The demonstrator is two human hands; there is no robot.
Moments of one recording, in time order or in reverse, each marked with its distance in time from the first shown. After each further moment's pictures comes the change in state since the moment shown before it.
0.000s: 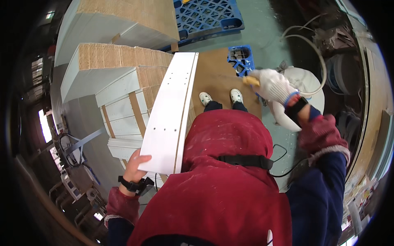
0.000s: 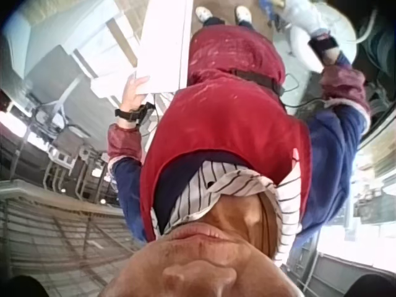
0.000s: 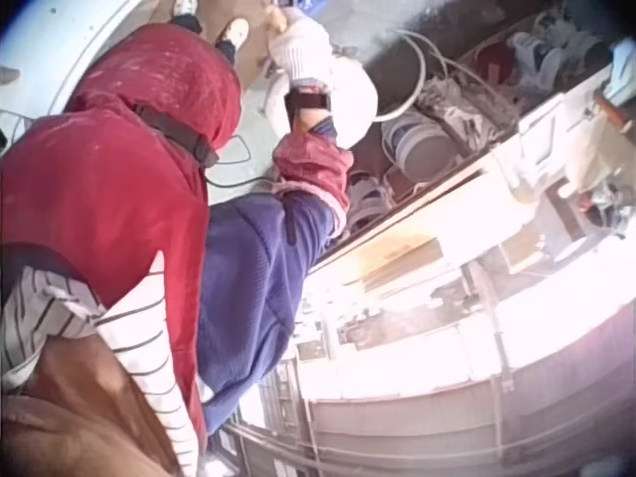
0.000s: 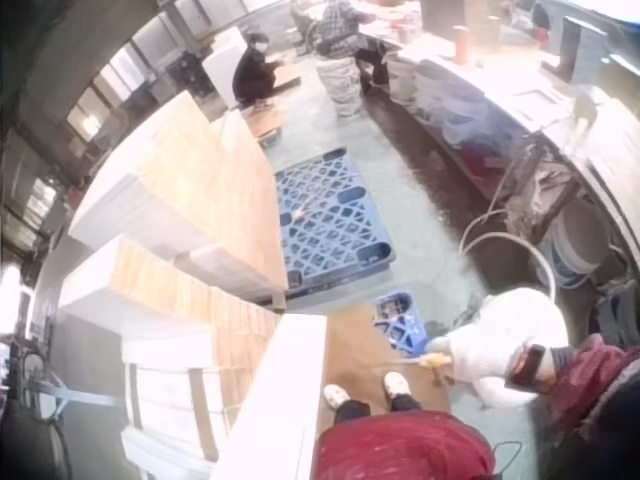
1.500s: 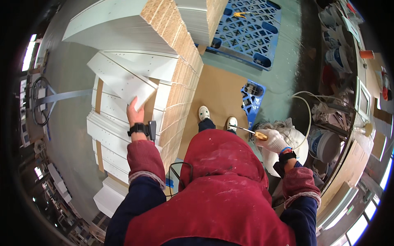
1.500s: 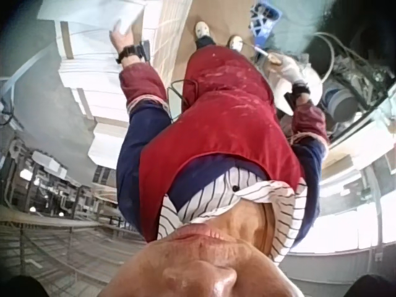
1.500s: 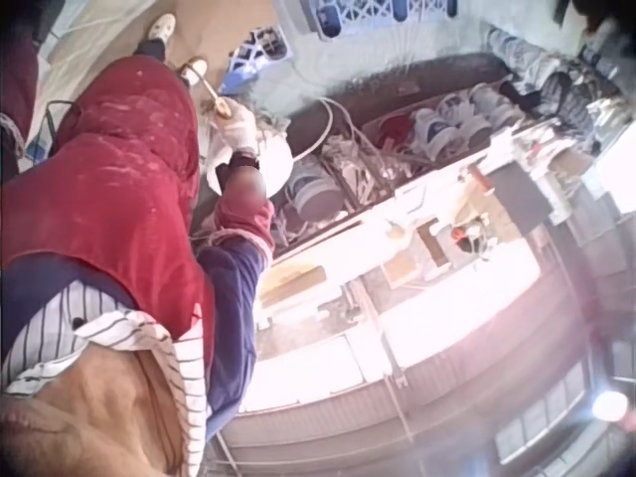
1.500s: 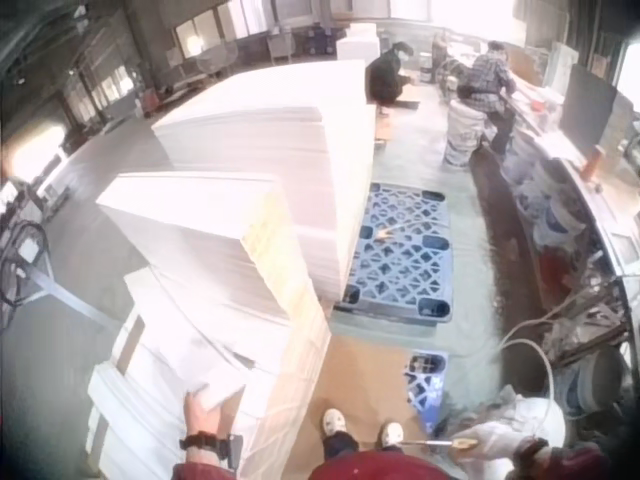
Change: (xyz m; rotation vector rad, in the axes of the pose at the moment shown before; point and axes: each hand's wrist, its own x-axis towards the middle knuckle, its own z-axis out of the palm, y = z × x) left_hand 0.206 -0.007 -0.239 0.582 1.053 0.772; right_hand 0.079 -0.067 0.064 -0.148 -0.301 -0.028
